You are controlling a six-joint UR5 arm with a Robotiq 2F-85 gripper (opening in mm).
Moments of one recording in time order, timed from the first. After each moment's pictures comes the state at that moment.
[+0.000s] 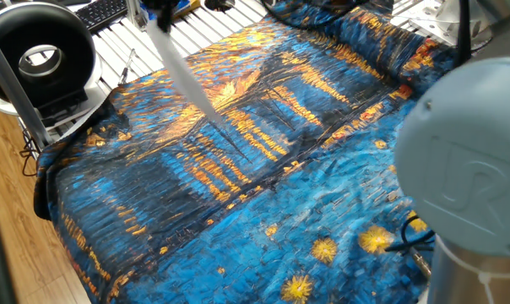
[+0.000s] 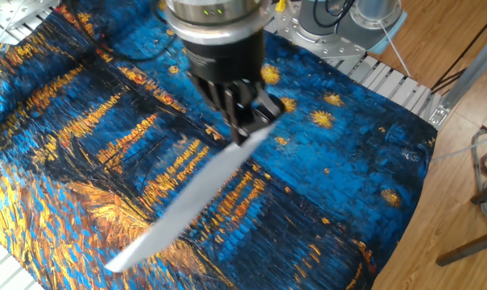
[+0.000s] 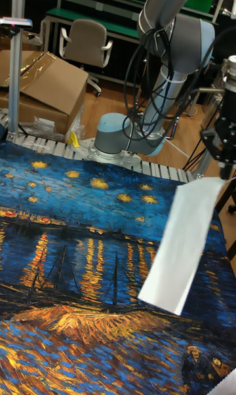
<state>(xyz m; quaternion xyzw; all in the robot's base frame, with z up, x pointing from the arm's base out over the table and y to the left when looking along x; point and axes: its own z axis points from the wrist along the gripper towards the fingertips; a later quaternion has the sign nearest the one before) 0.586 0.200 0.351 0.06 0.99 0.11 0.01</state>
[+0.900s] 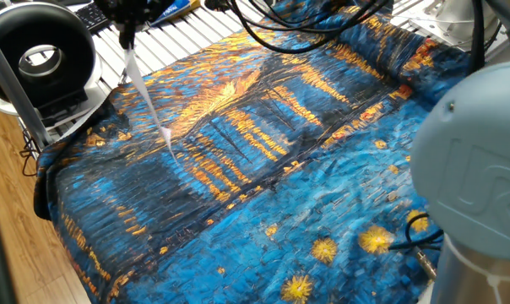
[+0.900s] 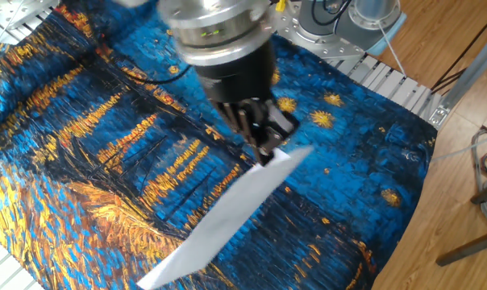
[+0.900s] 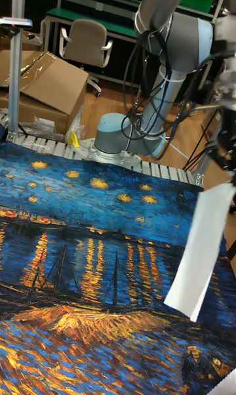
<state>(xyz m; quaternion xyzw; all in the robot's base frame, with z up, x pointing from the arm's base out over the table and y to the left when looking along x) 0.587 0.216 0.338 0.06 0.98 0.19 -0.02</state>
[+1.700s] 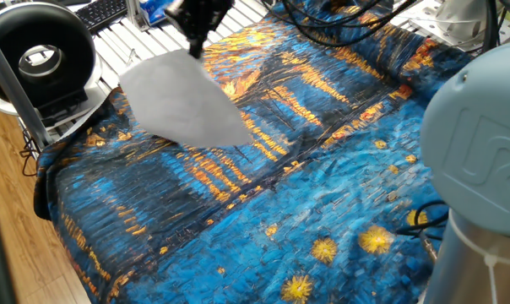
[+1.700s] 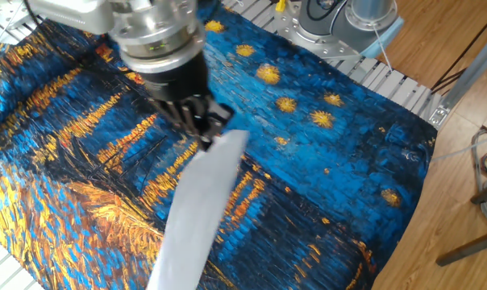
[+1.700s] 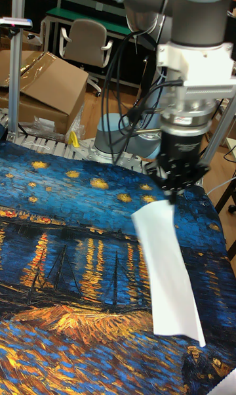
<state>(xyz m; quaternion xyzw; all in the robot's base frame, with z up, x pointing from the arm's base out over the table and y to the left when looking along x) 0.597 0.101 0.267 -0.08 0.99 0.11 0.01</state>
